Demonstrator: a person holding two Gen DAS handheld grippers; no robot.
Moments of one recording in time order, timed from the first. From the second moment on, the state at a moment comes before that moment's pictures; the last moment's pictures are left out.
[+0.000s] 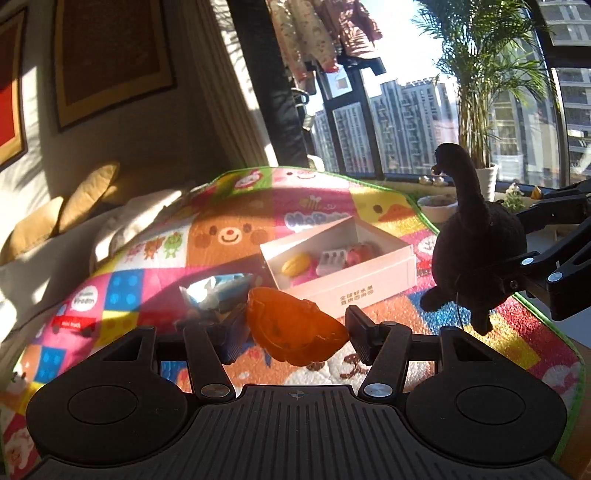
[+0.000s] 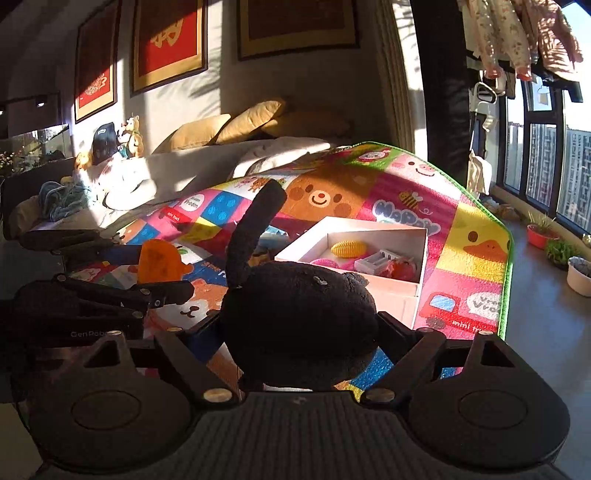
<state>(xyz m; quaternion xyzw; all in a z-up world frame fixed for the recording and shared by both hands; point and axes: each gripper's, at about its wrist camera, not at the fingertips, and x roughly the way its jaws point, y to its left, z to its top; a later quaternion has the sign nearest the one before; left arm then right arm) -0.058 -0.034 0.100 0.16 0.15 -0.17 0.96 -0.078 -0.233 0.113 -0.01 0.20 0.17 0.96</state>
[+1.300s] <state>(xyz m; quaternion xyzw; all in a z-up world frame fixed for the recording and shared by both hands) 0.090 0.017 0.033 0.04 0.29 -0.12 0.95 0.153 -0.253 0.143 0.06 0.26 0.11 0.96</state>
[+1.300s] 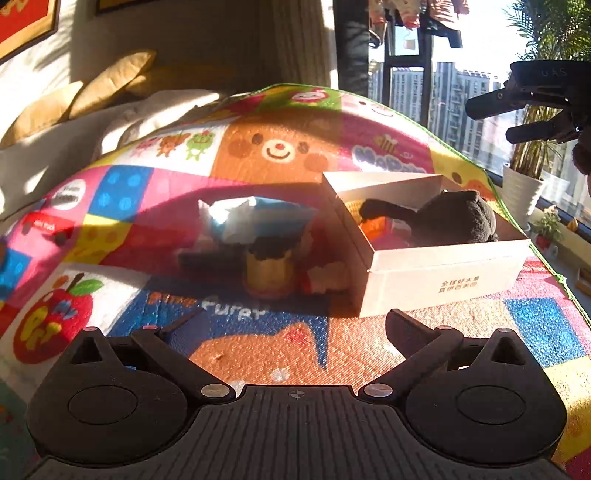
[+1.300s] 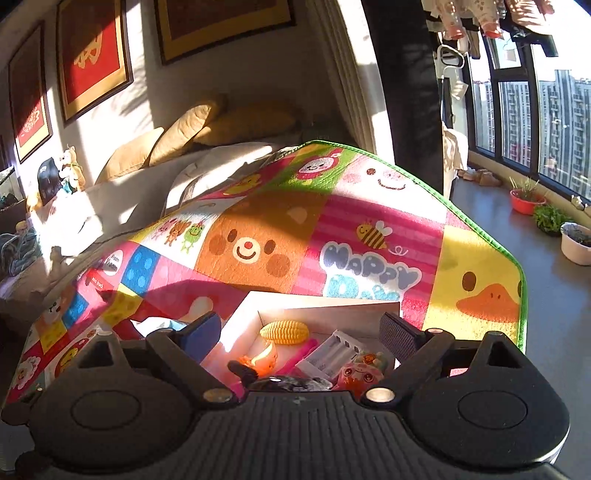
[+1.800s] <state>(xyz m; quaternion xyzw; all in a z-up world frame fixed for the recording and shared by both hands) 0.076 0.073 0.016 -0.03 0.28 -0.01 0.96 0.166 -0.101 0.110 -0.12 0.28 0.20 0.93</state>
